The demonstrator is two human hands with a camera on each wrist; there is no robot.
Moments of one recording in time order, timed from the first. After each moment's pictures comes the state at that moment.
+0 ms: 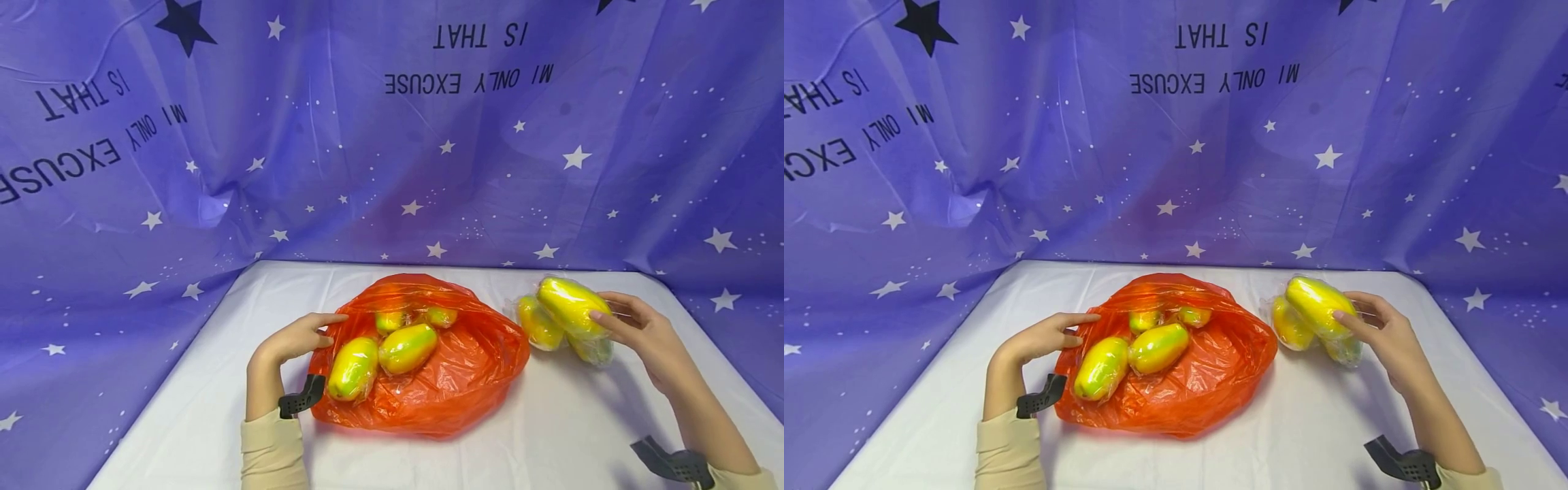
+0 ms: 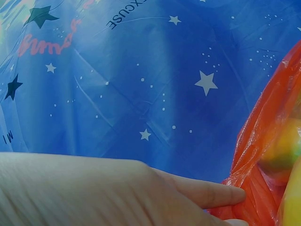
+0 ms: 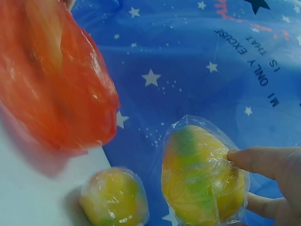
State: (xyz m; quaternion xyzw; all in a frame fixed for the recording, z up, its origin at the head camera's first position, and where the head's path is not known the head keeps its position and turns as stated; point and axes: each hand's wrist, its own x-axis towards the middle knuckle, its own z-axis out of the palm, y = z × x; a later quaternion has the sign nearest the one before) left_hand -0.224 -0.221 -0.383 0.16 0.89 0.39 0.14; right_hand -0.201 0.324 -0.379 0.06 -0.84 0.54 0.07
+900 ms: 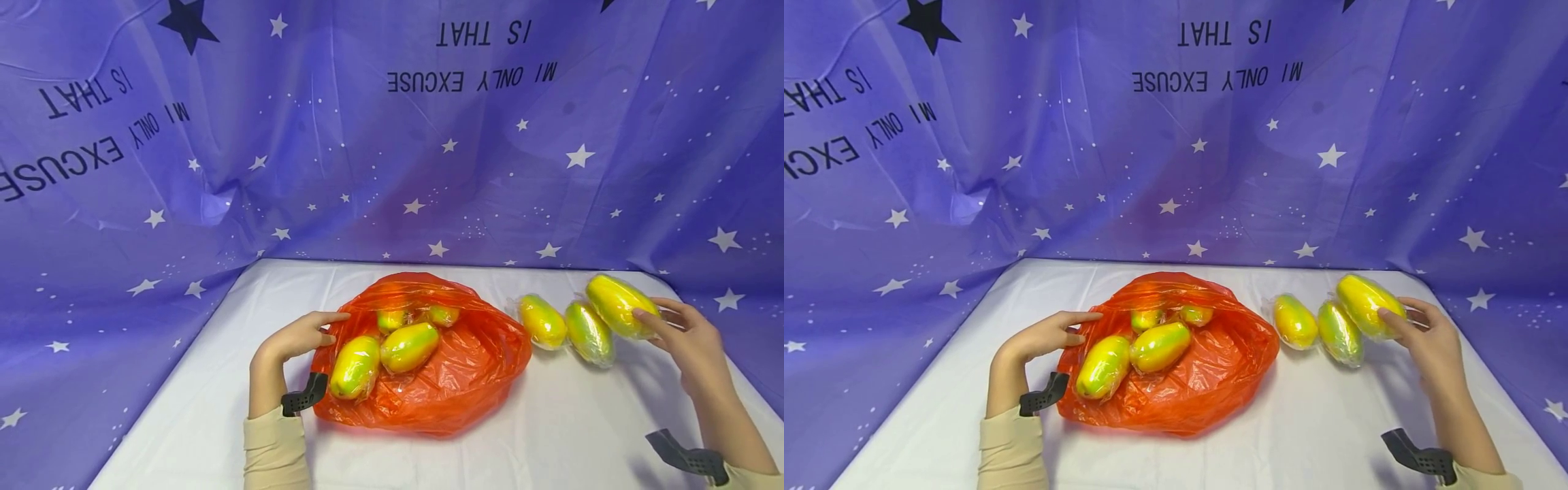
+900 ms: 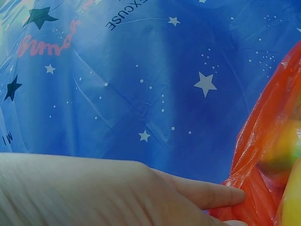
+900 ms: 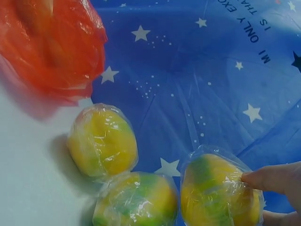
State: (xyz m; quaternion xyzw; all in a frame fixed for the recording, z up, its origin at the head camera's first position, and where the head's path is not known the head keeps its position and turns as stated) left_hand -0.225 -0.219 -0.381 0.16 0.89 0.39 0.15; right_hand -0.202 0.365 -0.390 -0.11 -0.80 0.58 0.11
